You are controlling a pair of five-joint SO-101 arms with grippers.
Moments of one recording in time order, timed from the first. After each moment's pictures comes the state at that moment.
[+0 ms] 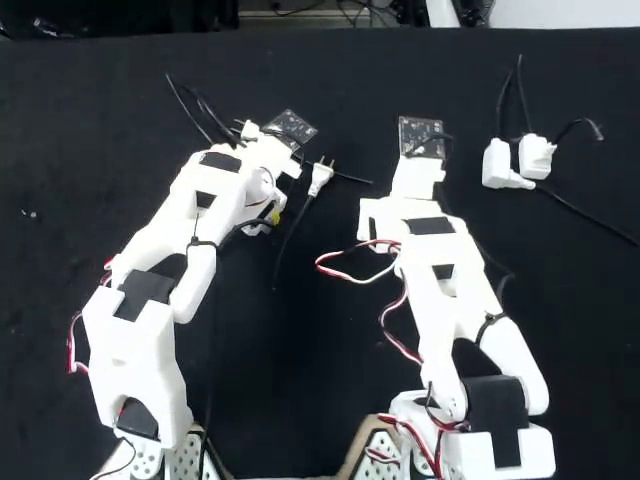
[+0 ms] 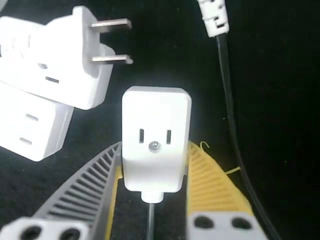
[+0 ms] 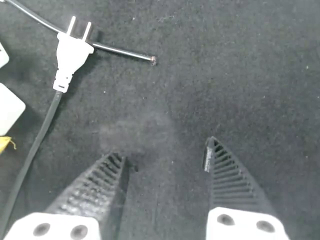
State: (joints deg) left arm 9.1 22.5 3.7 50.3 -28.1; right arm -4.5 -13.1 47.6 32.9 -8.2
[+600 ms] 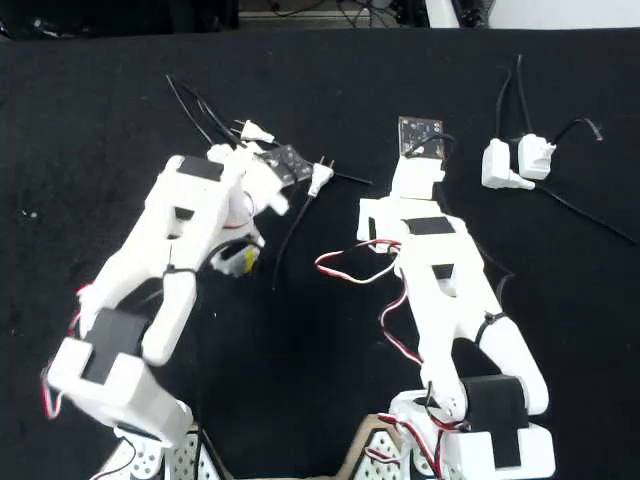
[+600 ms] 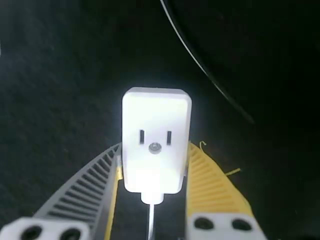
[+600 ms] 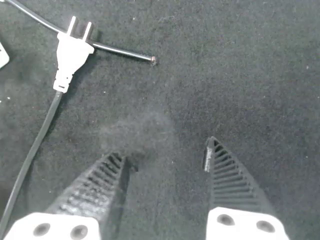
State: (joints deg) left arm 8.7 3.6 15.5 72.0 -40.5; right arm -4.5 -13.1 47.6 32.9 -8.2
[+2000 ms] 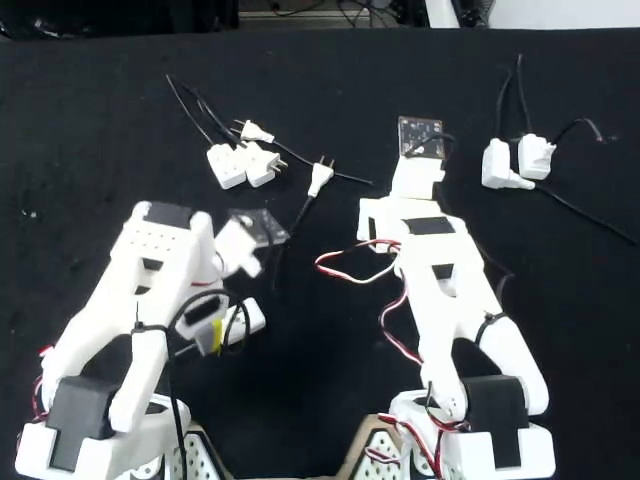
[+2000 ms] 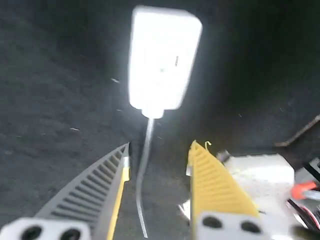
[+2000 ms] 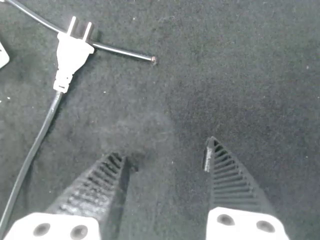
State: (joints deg) left arm 5.9 -16.2 38.6 84.6 -44.6; right arm -4.5 -13.1 47.6 32.9 -8.2
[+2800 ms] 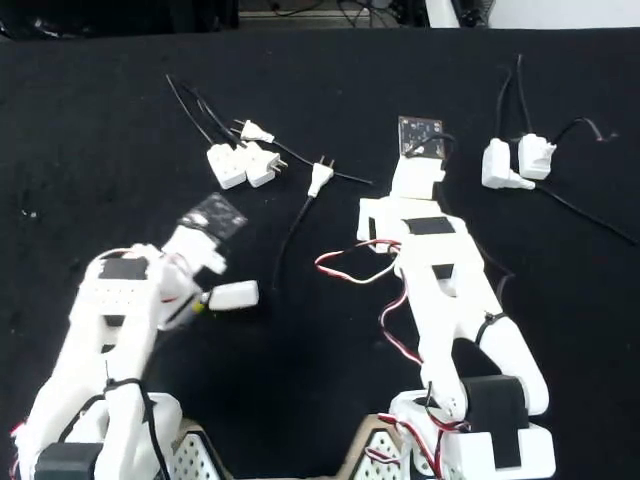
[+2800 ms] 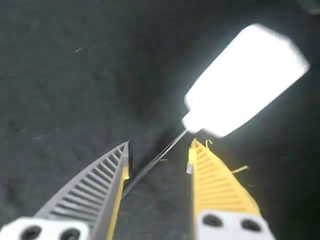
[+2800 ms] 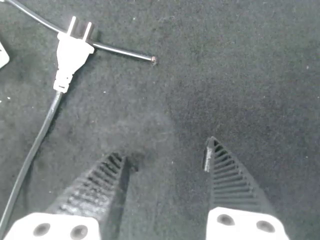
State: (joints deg) left arm -6.3 -34.1 60.3 51.1 -45.1; right arm -4.5 -13.1 47.6 32.9 -8.2
